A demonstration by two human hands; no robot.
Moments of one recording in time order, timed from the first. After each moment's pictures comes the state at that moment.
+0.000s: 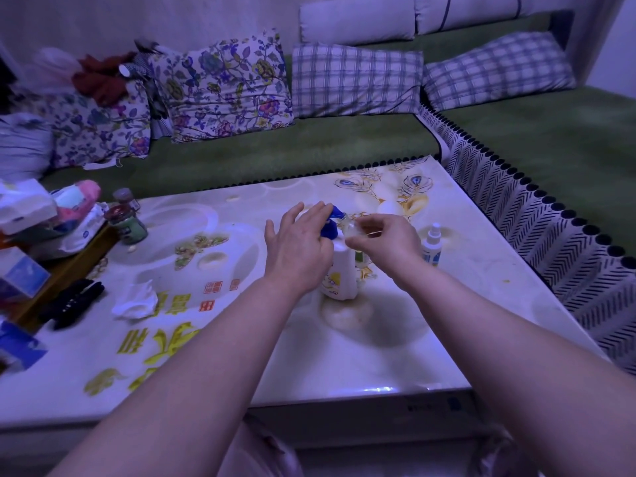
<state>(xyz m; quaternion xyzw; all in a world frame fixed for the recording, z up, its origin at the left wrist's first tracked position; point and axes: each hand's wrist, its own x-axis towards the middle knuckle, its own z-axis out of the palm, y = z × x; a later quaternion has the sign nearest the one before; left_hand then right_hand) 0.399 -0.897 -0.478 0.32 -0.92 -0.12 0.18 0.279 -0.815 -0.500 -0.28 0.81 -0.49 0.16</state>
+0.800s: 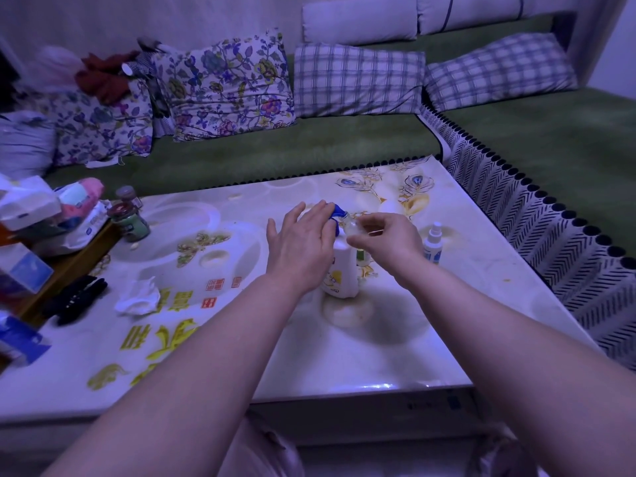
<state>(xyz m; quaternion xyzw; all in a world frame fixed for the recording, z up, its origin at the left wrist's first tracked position) 0.401 -0.896 -0.480 0.32 -0.92 -0.13 0.19 0.279 -0.814 -0.501 -0.28 0.81 -0.50 0.16</state>
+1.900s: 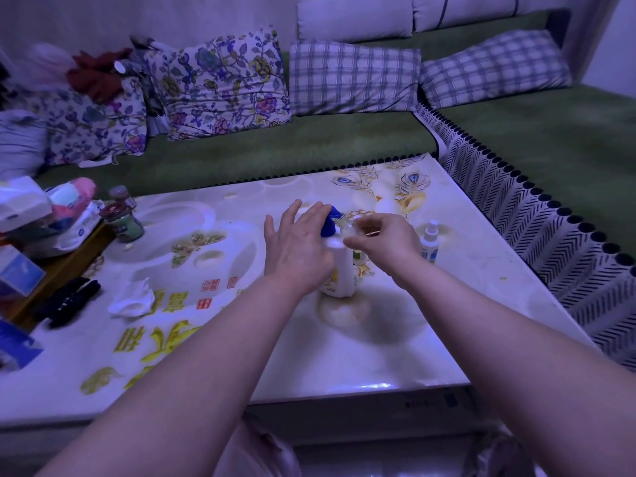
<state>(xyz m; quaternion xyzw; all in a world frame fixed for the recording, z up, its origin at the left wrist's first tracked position) 0.397 -0.898 -0.486 0.31 -0.93 -0.06 0.18 0.276 -0.814 -0.504 -0.28 0.81 -0.49 0.17</state>
